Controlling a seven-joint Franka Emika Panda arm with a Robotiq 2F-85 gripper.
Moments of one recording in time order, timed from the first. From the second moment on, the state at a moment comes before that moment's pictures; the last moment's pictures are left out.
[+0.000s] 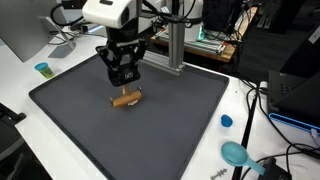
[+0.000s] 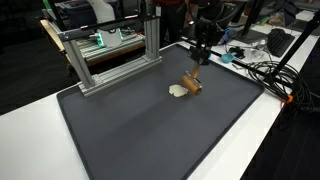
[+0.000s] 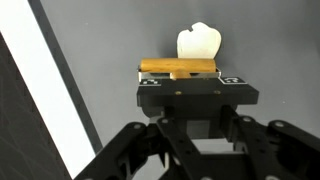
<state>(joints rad) 0.08 0.44 0.12 -1.67 -0.33 2.14 -0.83</state>
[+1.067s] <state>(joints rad) -0.01 0.25 0.09 -1.92 -0.20 2.21 -1.02</state>
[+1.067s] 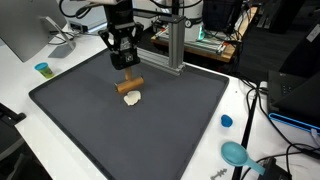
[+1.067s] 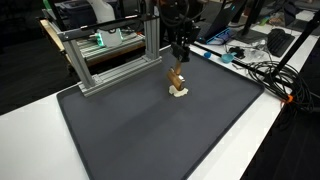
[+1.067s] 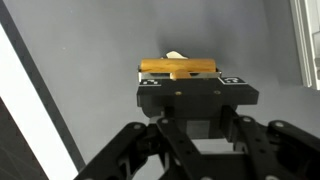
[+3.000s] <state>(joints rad) 0.02 0.42 0.16 -1.77 -0.18 2.27 -1.03</state>
